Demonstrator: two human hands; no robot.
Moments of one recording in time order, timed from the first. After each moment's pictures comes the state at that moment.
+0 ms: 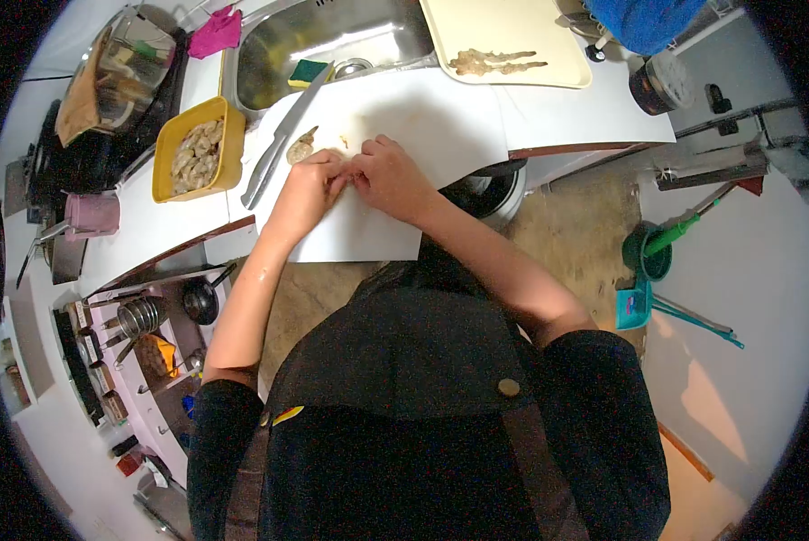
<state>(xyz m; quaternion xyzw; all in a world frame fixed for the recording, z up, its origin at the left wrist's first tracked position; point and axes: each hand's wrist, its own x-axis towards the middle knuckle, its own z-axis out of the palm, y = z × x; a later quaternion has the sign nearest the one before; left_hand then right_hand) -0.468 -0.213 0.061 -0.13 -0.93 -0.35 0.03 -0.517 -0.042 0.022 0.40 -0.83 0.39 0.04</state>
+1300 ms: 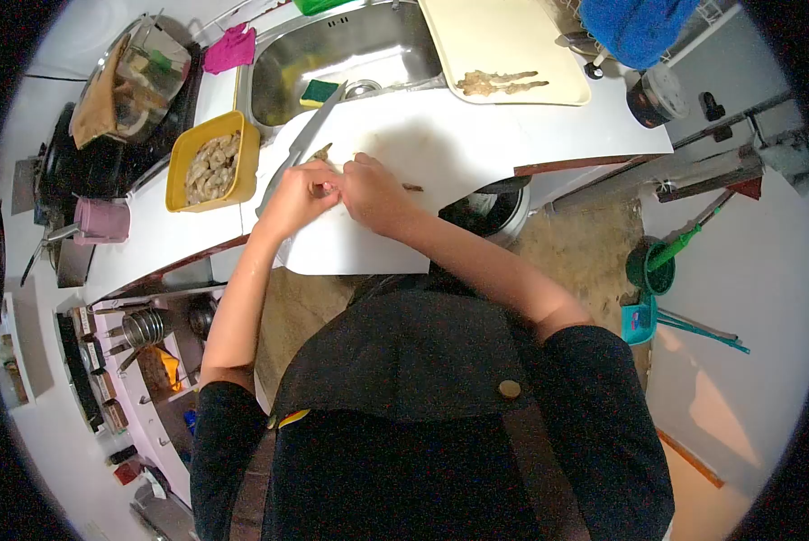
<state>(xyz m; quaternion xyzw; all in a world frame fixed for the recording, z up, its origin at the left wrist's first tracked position) -0.481 -0.256 0.060 -0.14 -0.92 -0.36 -0.01 -0.511 -0.081 0.027 0.42 -0.83 0.36 0.06</state>
